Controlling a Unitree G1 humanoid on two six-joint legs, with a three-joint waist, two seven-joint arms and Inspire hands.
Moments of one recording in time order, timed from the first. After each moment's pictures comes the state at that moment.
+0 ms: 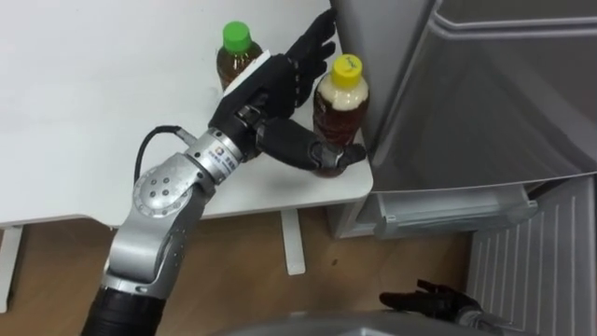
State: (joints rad) left arm 0.07 0.22 -0.19 -0.19 -0.26 0.12 -0.46; right arm -0.02 -0.24 -0.02 1.34 0.19 0.01 0.27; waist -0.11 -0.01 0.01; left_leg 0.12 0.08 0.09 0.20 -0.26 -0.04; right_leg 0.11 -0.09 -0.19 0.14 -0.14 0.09
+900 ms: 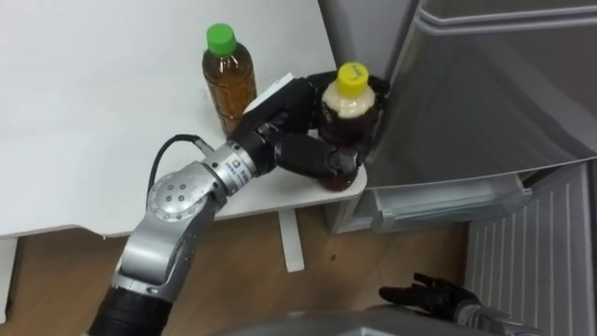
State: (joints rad) left arm 0.06 0.23 -0.25 -0.16 -0.22 0.13 -0.49; right arm -0.03 -0.24 -0.02 1.33 0.18 0.02 0.31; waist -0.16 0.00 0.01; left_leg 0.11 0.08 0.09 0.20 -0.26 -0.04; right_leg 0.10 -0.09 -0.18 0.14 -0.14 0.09
